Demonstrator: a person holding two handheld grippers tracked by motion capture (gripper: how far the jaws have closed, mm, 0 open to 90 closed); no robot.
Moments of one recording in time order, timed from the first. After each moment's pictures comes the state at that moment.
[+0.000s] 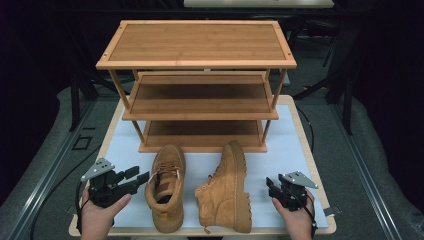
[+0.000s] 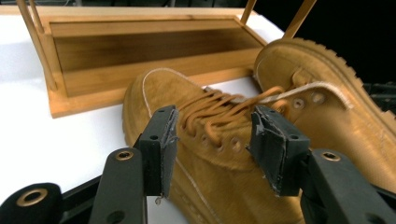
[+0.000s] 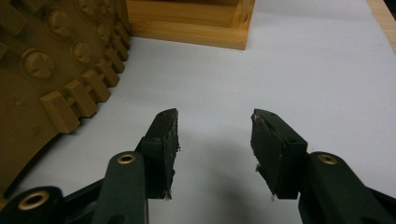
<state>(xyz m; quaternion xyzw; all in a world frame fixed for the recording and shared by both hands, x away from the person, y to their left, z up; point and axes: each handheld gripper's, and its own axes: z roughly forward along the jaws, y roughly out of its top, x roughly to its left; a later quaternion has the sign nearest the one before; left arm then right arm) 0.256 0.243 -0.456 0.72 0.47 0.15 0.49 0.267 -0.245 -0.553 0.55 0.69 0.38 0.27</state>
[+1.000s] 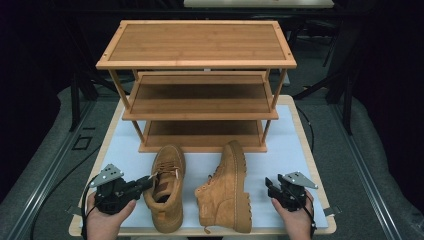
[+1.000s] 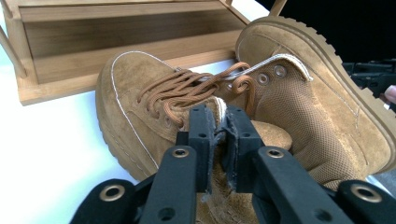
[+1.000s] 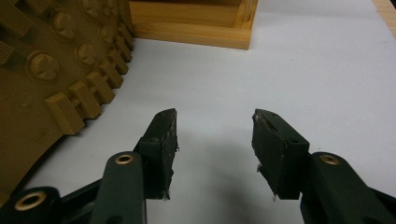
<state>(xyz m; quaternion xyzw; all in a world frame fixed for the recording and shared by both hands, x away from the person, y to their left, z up) 0.241 0.223 -0.456 0.74 0.45 0.13 0.47 0.267 -0.243 -0.555 0.56 0.68 0.39 0.26</state>
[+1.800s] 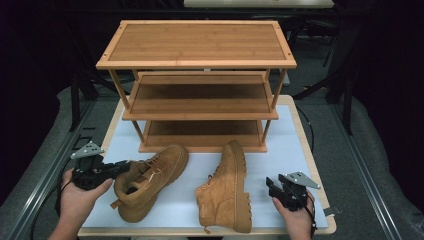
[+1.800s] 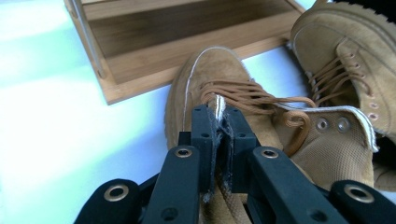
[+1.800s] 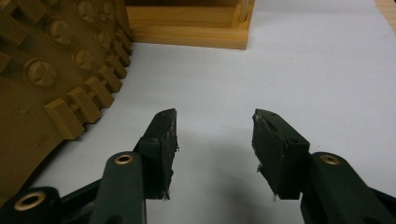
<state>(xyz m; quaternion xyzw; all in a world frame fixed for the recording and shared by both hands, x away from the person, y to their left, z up) 0.292 0.283 -0.437 0.78 0.47 0.13 0.40 0.268 -0.247 -0.557 0.56 0.67 0.41 0.26</state>
